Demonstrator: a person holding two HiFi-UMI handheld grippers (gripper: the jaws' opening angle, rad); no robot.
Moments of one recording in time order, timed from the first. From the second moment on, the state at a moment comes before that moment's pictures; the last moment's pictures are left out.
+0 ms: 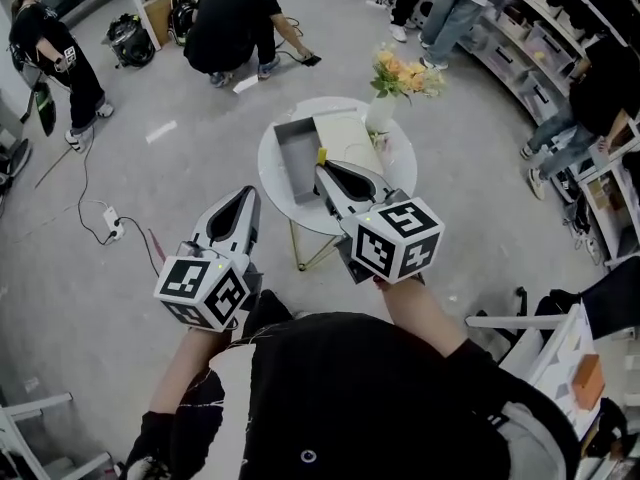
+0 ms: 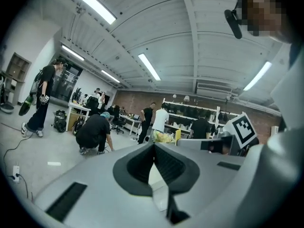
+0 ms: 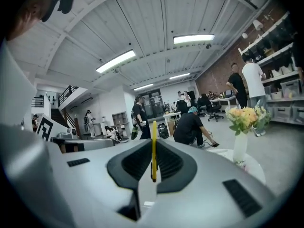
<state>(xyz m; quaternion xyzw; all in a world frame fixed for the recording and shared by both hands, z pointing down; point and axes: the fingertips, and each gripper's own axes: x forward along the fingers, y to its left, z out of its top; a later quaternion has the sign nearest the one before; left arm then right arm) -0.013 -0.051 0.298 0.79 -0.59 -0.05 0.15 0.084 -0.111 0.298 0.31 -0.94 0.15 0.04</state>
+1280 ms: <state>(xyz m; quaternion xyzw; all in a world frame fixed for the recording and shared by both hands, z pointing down) -0.128 -0.257 0.353 0.83 -0.52 0.00 0.21 0.020 -0.291 0.416 0.42 -0.86 0.26 0.16</state>
